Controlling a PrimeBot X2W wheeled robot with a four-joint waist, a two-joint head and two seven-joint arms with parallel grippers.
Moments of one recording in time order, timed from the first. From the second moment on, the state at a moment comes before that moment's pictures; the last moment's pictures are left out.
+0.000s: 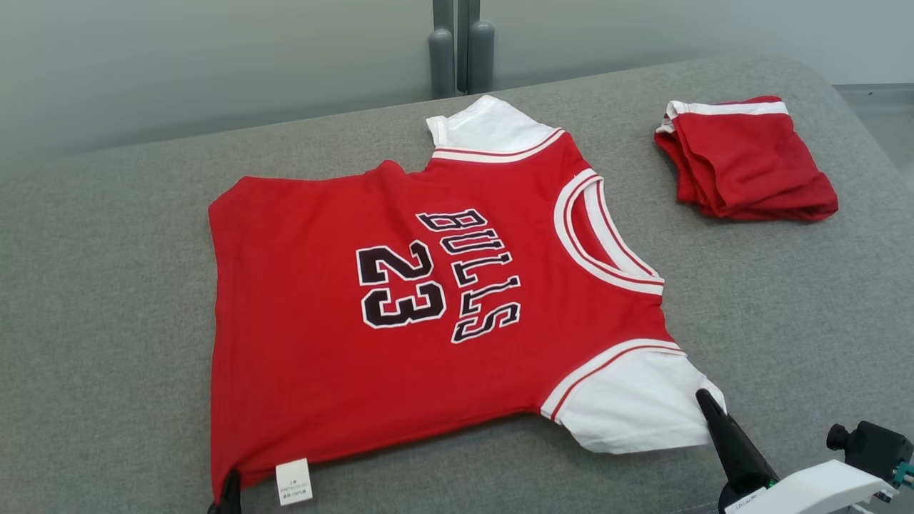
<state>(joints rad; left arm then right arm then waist) 0.23 0.23 -0.20 0.18 -0.85 -0.11 -0.26 0.20 -0.12 0.06 -0.09 0.96 0.13 0.08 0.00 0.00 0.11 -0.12</state>
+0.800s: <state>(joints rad) 0.09 0.19 -0.22 0.24 -1.09 -0.13 -0.19 0.04 -0.07 0.04 0.11 0.87 0.13 0.02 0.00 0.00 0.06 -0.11</state>
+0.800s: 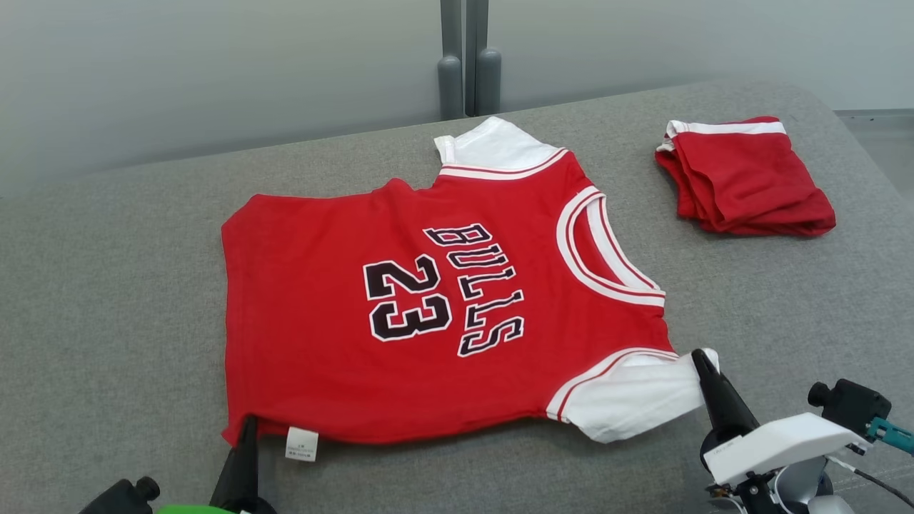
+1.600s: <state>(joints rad) -0.34 0.17 -0.27 0.60 -1.04 -0.13 -0.23 -0.56 -0.05 0.06 0.66 0.66 0.13 -0.07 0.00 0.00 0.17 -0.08</state>
